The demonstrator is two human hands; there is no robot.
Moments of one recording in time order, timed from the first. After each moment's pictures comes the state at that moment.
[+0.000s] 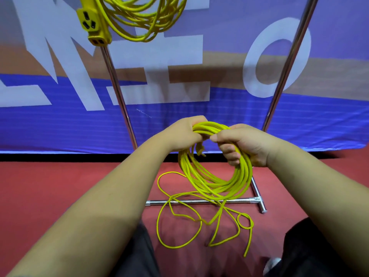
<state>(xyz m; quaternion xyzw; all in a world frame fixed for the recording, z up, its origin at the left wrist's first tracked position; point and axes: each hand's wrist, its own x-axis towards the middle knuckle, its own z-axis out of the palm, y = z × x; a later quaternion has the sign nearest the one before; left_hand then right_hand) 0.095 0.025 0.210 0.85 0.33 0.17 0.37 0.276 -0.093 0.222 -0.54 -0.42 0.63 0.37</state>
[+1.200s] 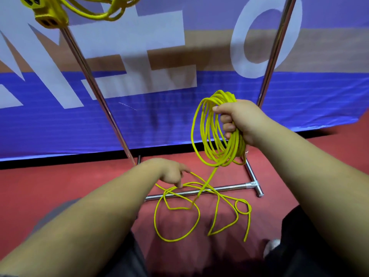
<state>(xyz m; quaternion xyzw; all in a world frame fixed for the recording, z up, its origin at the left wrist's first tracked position) 0.086 0.038 0.067 0.80 0.39 -0.32 0.32 0.302 -0.057 0.197 -0.59 -0.32 0.52 0.54</state>
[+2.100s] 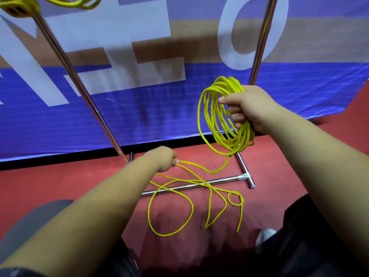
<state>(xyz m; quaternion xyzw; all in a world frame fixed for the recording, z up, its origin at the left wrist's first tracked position) 0.098 0.054 0.049 0.89 0.38 -0.20 0.13 0.352 -0.079 0.197 -0.59 -0.39 0.46 0.53</state>
